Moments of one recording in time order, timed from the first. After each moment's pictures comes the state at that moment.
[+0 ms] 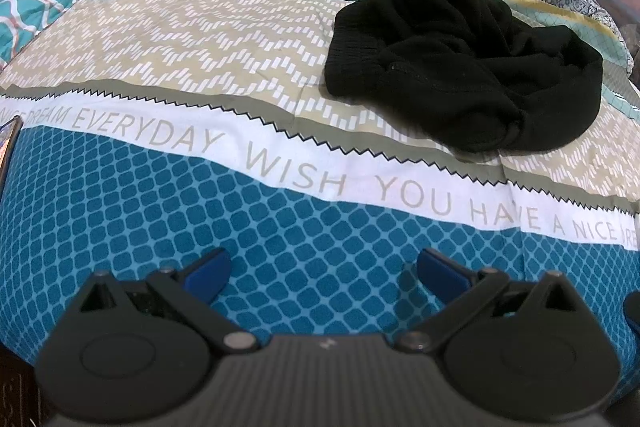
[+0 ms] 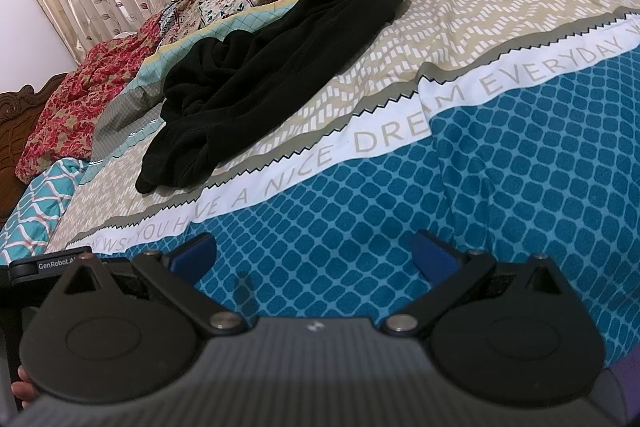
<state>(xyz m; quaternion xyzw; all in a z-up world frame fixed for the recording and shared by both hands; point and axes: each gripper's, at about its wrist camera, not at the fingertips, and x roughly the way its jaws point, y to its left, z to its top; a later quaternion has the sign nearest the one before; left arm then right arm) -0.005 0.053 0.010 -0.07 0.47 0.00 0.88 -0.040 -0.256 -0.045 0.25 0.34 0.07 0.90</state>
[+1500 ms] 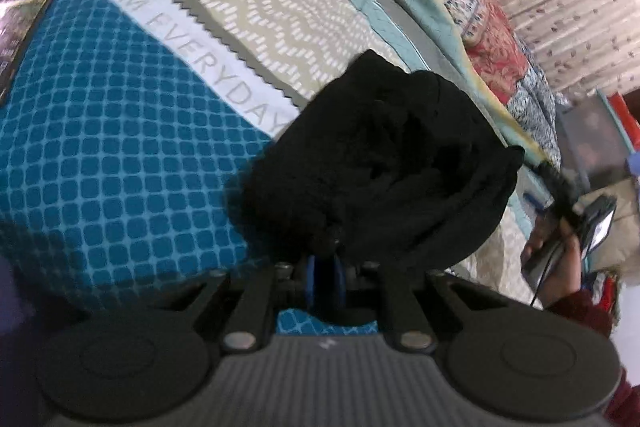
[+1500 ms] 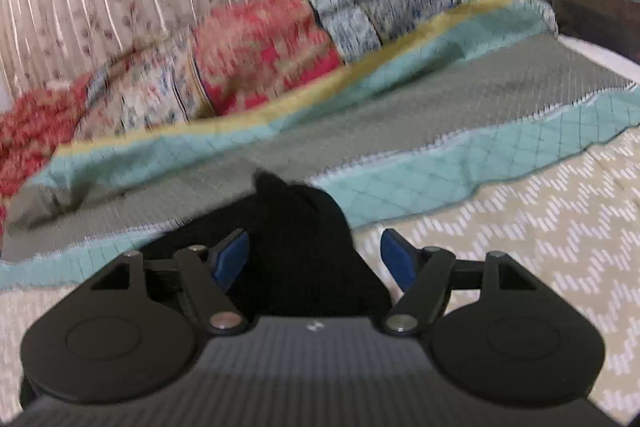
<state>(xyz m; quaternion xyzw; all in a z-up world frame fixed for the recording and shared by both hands) -0.033 0.155 0.035 -0.35 0.47 -0.05 0.81 0.226 -0.297 0.021 0.18 0.26 -0.01 0.95</state>
